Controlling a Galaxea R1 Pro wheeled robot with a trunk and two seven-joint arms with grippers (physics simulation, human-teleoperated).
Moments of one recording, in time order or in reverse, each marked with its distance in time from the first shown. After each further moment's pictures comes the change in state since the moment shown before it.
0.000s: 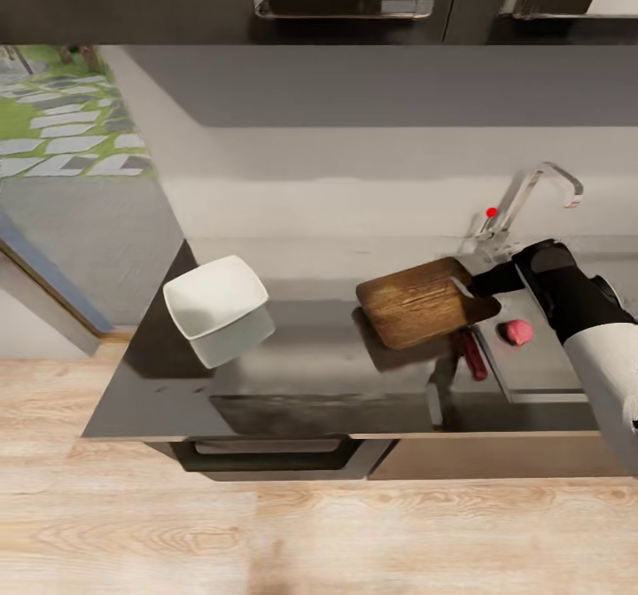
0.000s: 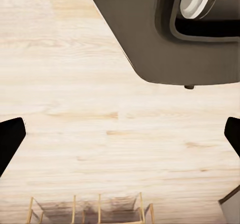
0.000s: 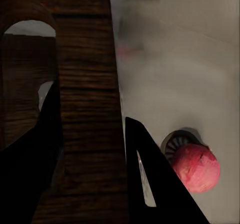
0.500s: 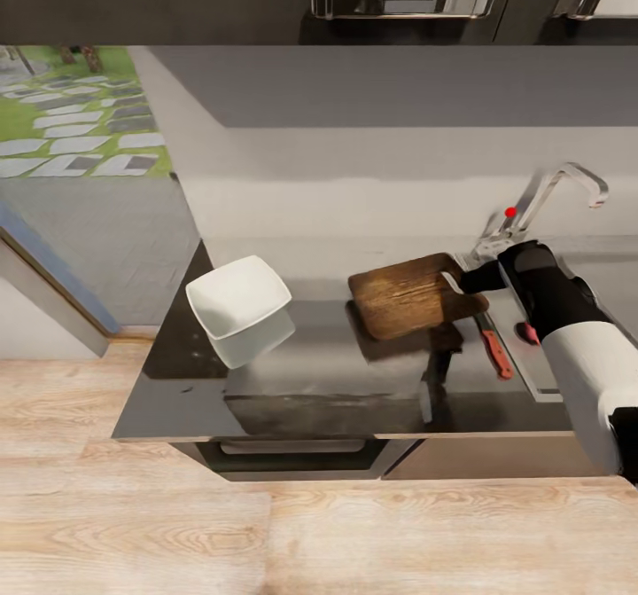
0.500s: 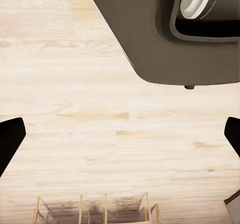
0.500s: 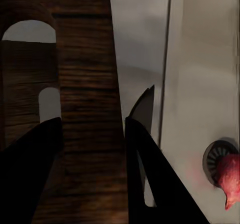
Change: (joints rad) left arm 0.000 0.000 0.000 0.000 0.000 0.000 0.001; right arm -0.001 0.079 -0.075 0.022 -0.003 0.000 -0.123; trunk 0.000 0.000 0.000
